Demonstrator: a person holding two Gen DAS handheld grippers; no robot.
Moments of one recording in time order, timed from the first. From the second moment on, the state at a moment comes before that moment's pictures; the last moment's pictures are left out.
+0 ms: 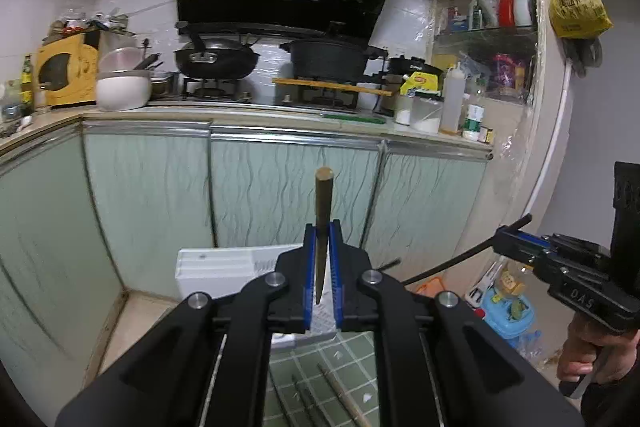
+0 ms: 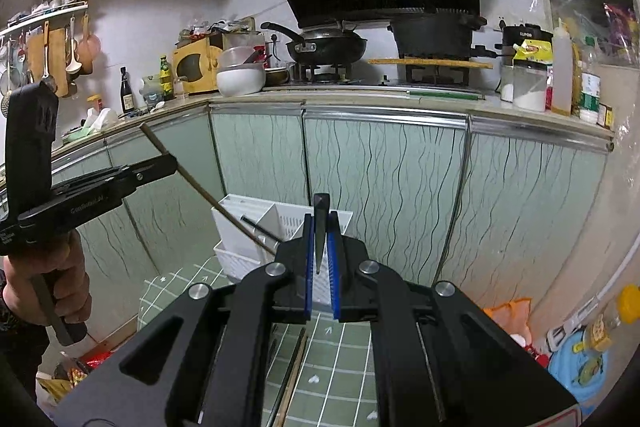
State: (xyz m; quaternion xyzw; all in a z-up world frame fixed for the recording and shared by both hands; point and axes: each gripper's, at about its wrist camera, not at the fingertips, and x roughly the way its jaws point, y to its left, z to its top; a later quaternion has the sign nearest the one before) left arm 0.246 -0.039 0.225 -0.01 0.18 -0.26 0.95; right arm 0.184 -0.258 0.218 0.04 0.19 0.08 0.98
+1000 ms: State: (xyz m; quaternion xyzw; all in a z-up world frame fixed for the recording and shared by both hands) left arm 0.321 -0.057 0.162 0.01 0.17 -0.24 0.95; right arm 0.283 -0.271 0.159 0.05 0.24 0.06 0.97
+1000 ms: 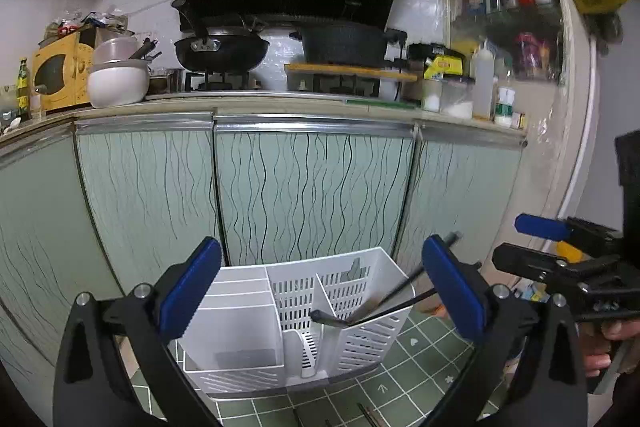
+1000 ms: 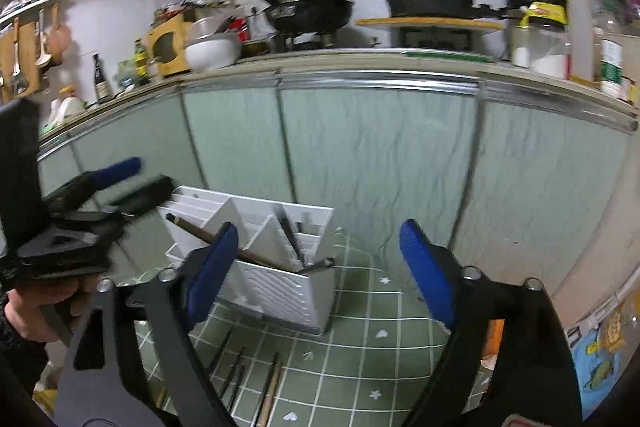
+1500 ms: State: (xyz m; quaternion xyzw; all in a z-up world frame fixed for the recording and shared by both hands) left arm 0.272 -0.028 0.161 0.02 0.19 -0.20 0.96; right arm 0.231 -0.254 0.164 0.01 0.23 0.04 0.97
